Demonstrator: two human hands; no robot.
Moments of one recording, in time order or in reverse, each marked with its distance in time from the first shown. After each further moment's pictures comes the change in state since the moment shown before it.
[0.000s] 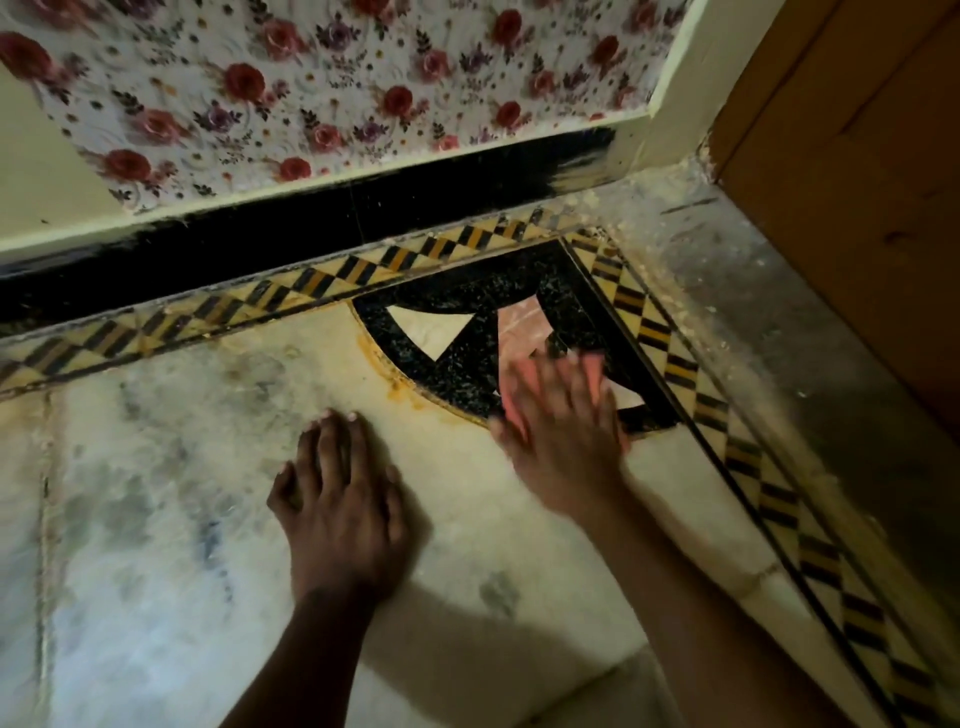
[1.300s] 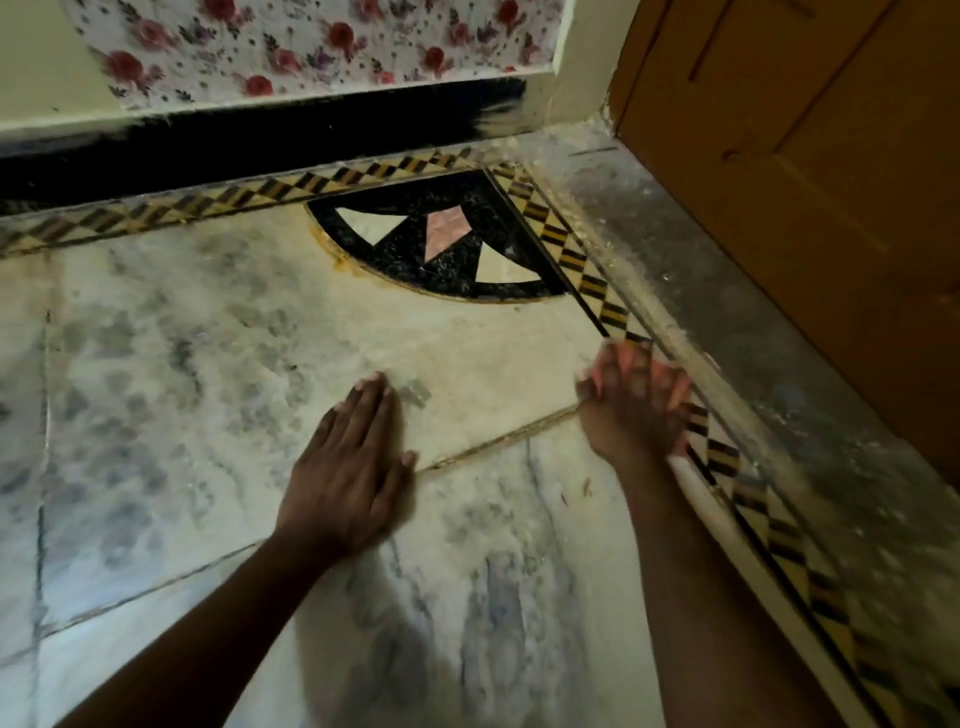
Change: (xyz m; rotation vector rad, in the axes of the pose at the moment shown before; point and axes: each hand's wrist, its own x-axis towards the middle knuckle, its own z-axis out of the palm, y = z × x) left_hand -0.163 0.013 0.025 -0.023 -0.046 0.439; right_hand -0.178 0.136 0.015 0.103 0.027 0.474
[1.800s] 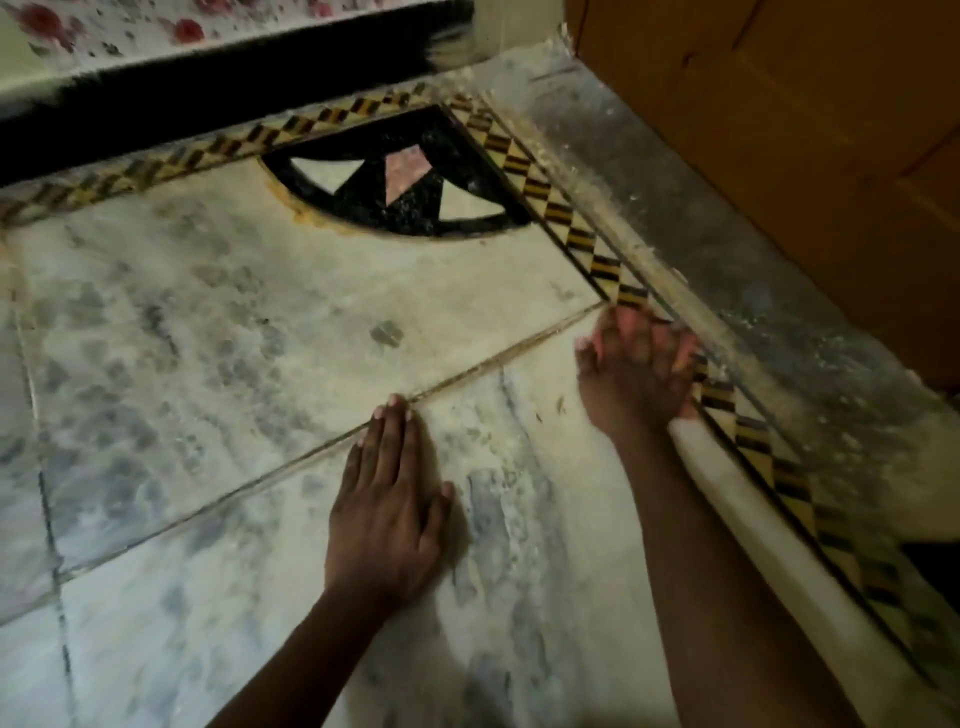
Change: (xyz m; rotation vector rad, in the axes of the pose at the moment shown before) left_hand -0.086 0.079 0.017 -0.051 -0.023 -0.020; right_hand -0.051 0.046 0.016 0.021 0.106 0.056
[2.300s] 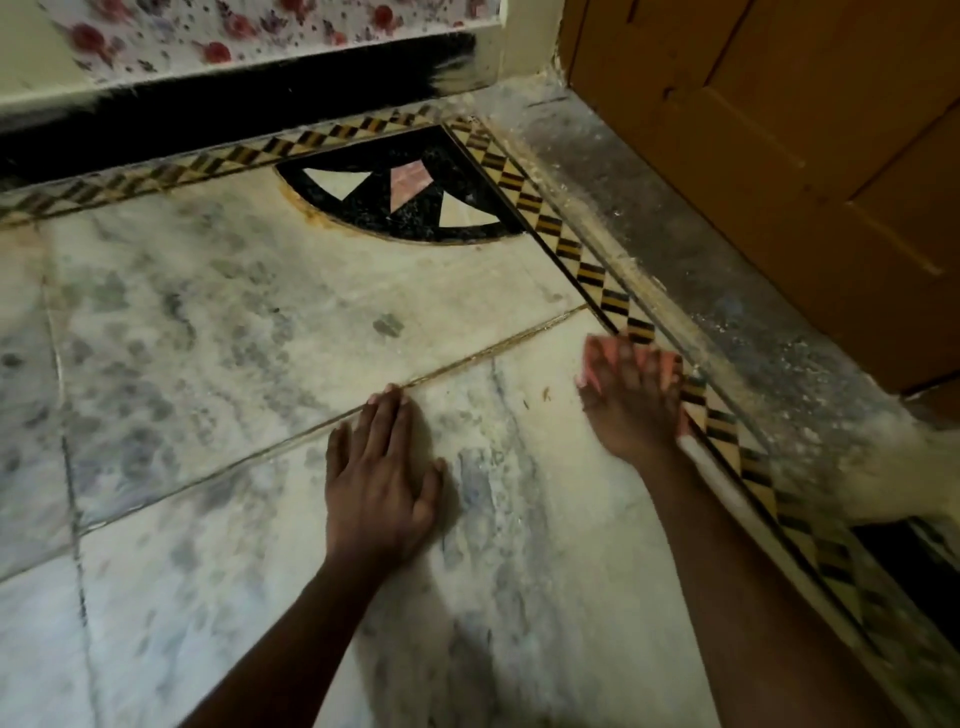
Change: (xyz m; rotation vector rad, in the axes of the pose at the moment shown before) left_hand -0.009 0.006 -0.001 0.007 0.074 -0.097; right_hand -0.026 0.045 -0.010 -0.066 -0.176 -0.178
